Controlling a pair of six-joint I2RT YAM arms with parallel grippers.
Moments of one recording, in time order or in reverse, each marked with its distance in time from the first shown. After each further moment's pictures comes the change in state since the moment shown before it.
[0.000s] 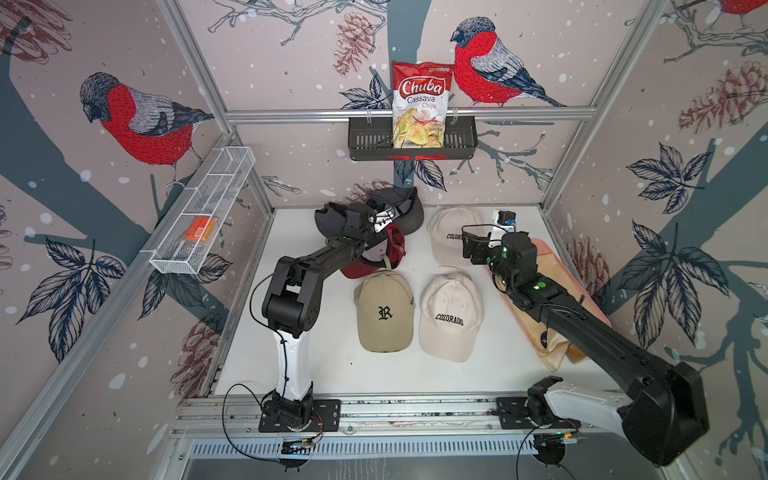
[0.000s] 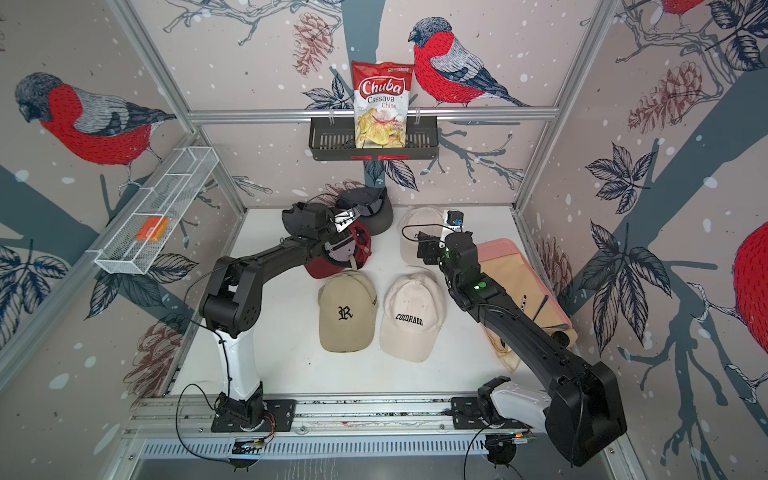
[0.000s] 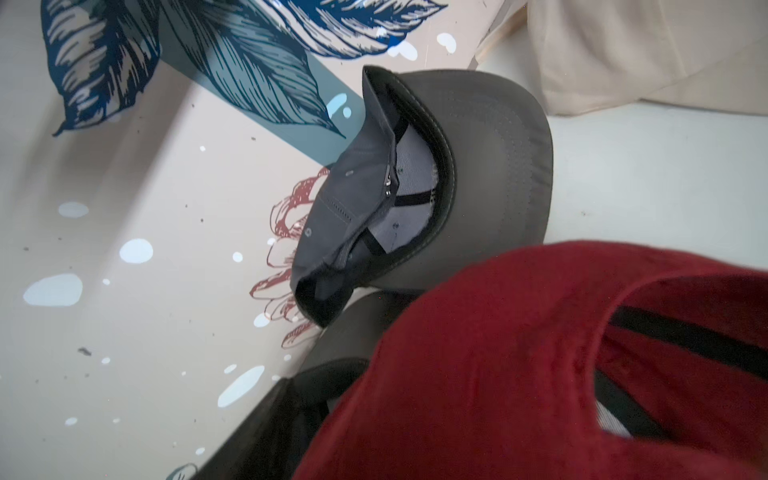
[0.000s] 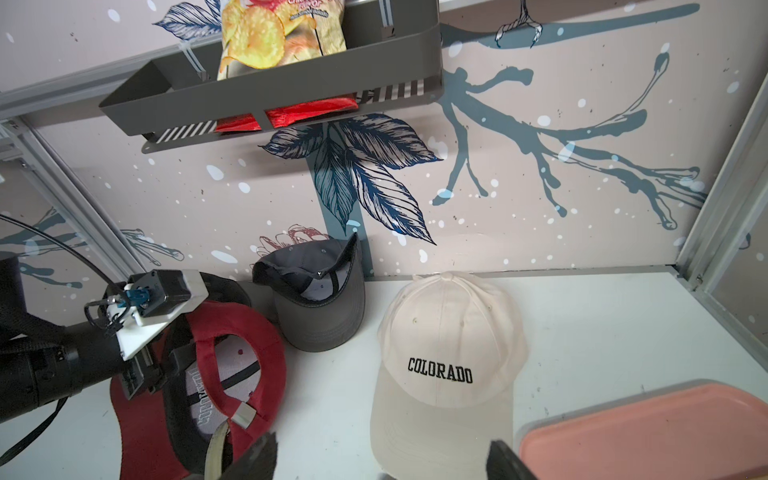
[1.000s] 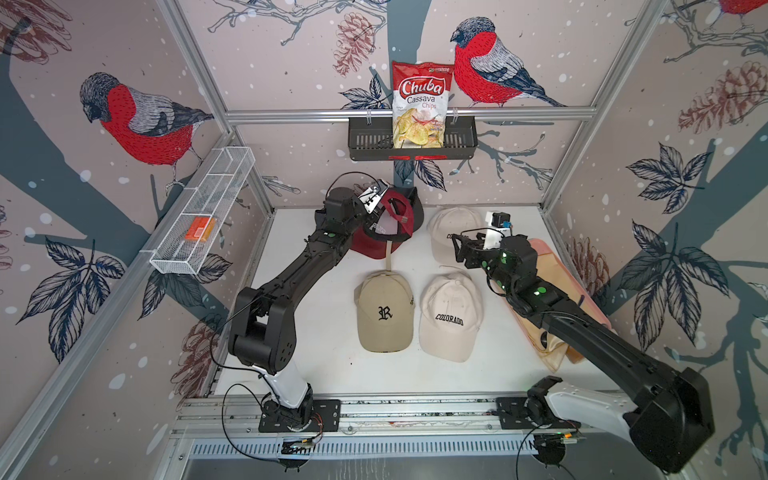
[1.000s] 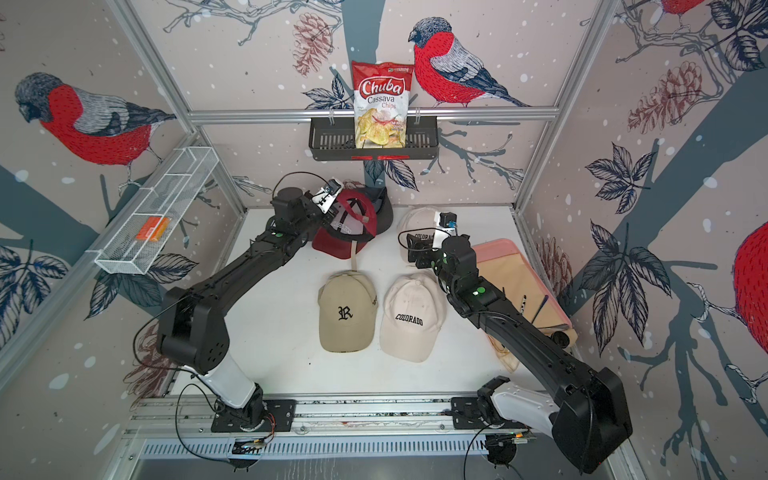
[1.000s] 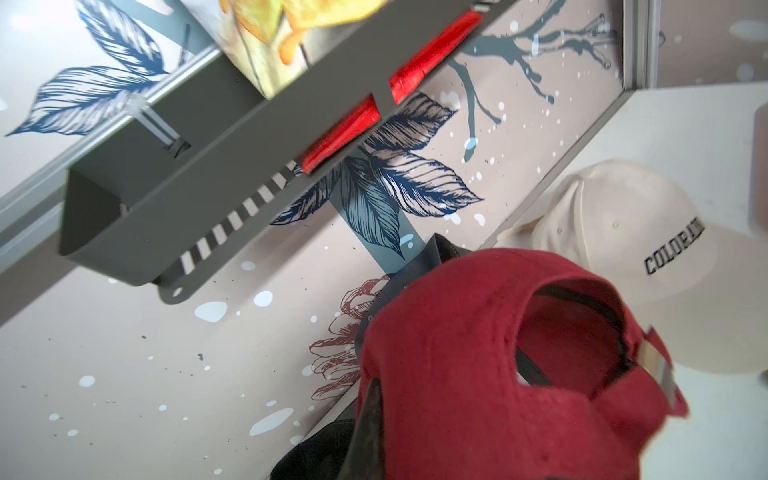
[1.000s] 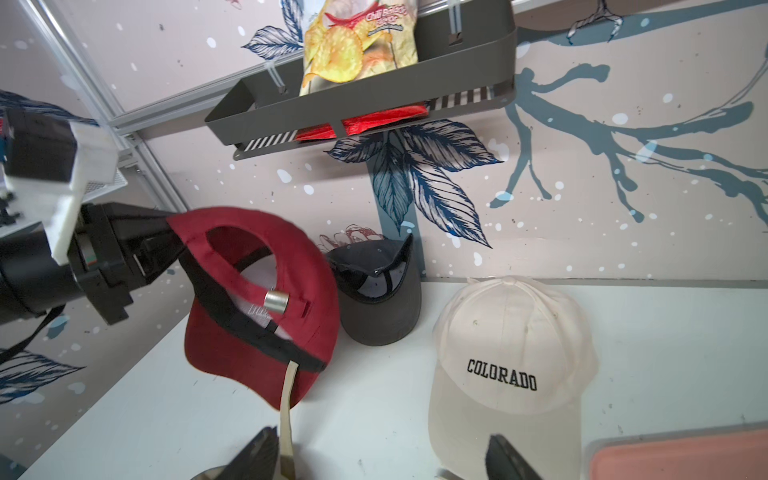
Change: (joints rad) left arm 0.003 -0.371 -0.073 -0.037 0.095 -0.337; right arm 0.086 -0.066 -0.026 0.032 -0.071 0.013
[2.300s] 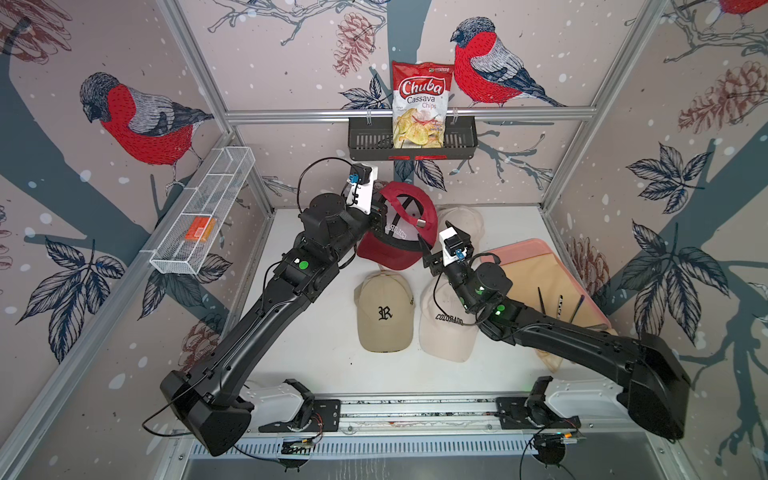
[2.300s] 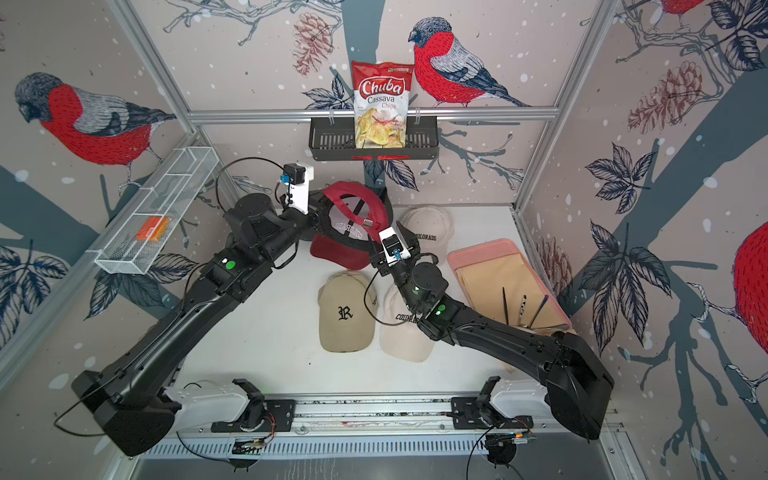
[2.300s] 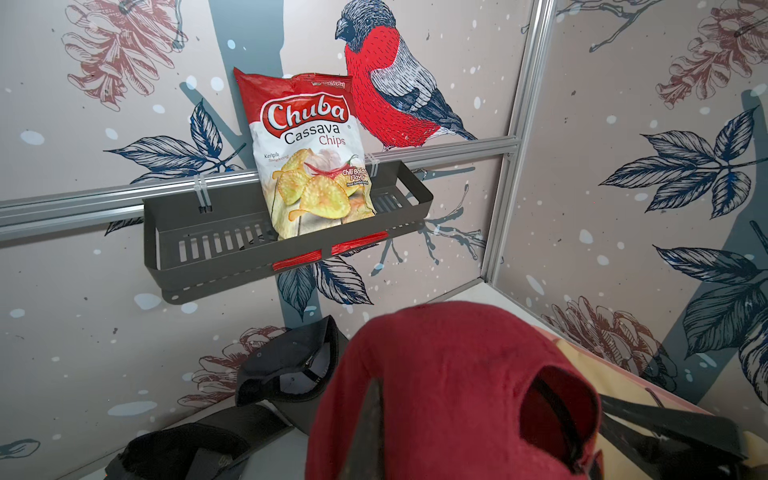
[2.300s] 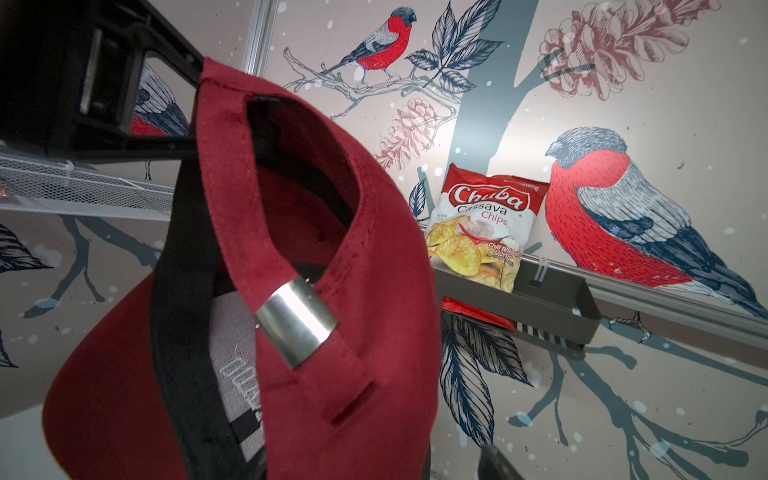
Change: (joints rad) left arm -0.260 -0.407 0.051 -0.303 -0.156 -0.541; right arm 0.364 0.142 -0.050 0.641 0.331 -0.618
